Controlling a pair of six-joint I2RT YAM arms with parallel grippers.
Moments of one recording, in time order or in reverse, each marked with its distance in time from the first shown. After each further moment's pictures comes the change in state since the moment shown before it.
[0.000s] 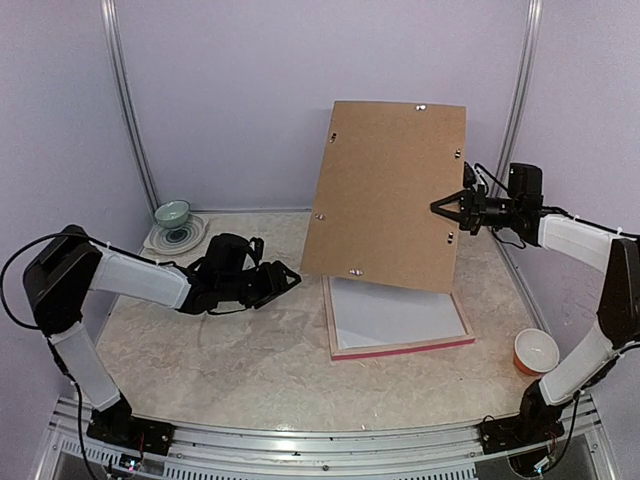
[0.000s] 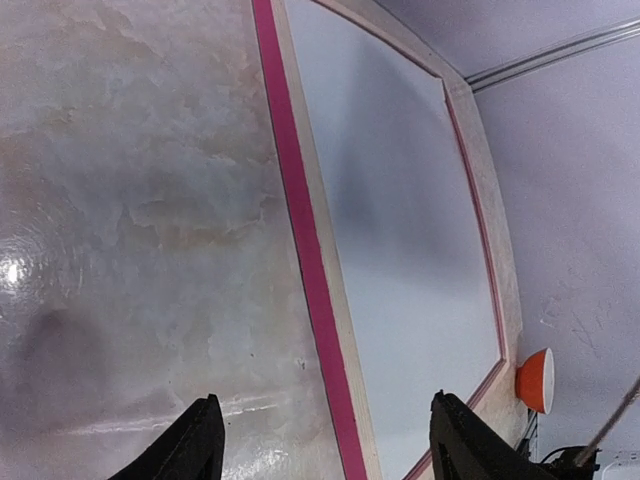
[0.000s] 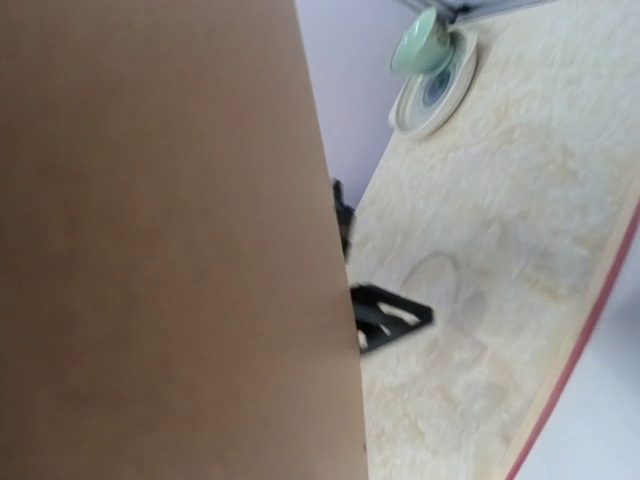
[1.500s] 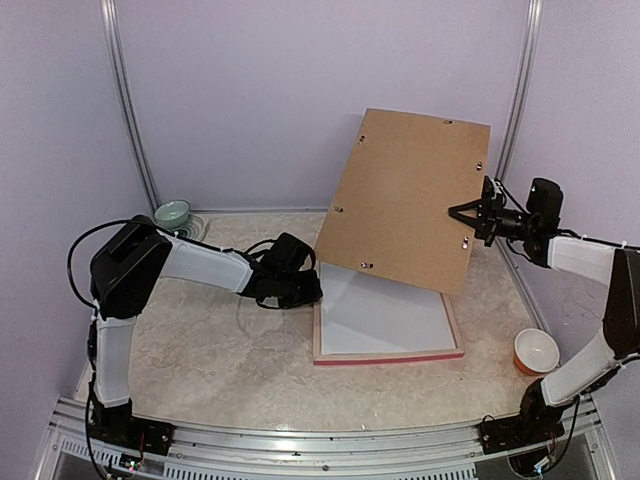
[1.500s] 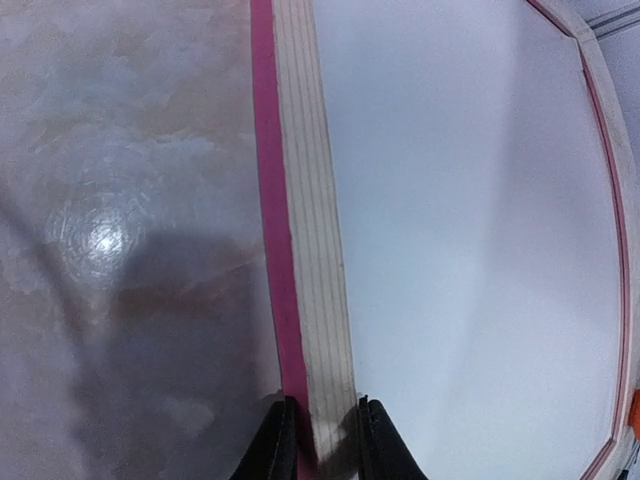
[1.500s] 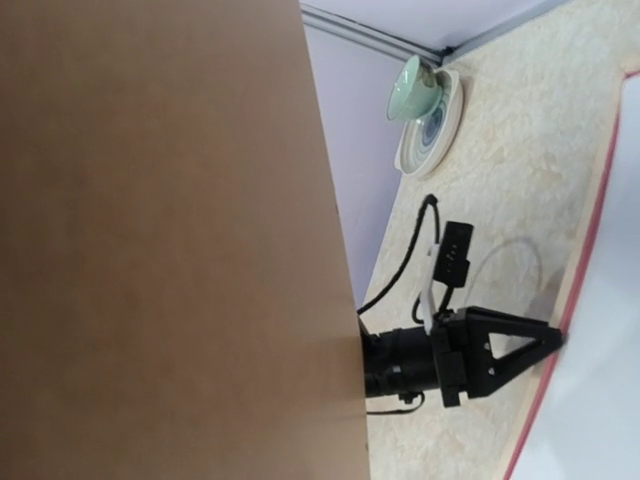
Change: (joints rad) left arm -0.123 0.454 0.537 -0.384 -0.185 0.063; right arm -0.122 -0.072 -0.202 0.356 -0.021 0.362
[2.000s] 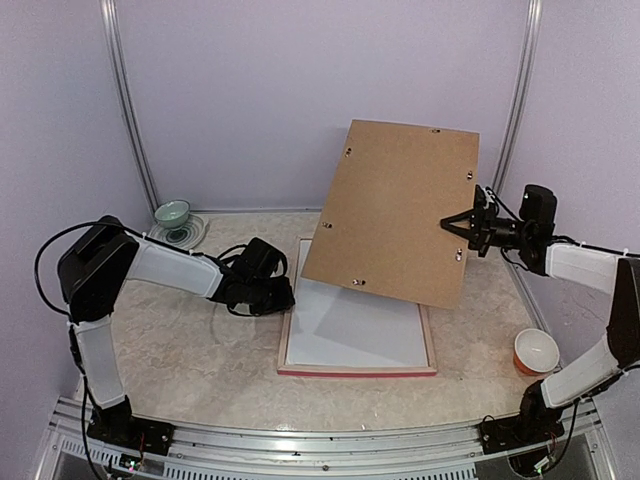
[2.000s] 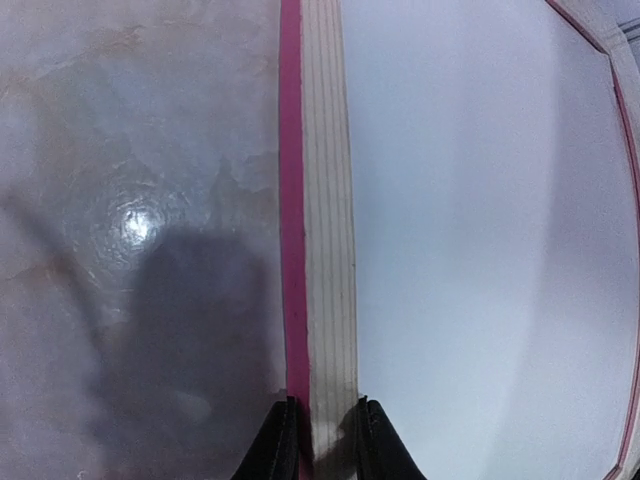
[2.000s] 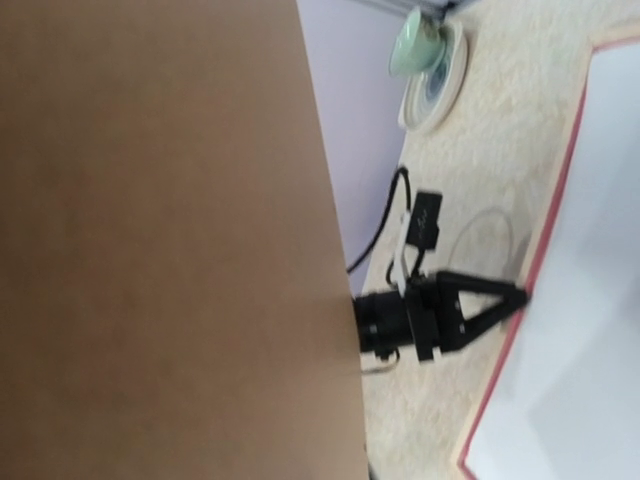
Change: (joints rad) left arm 0.056 -0.187 -0.246 -0.004 -0.015 0.040; right arm 0.063 -0.055 -0.067 -0.044 0.014 -0.016
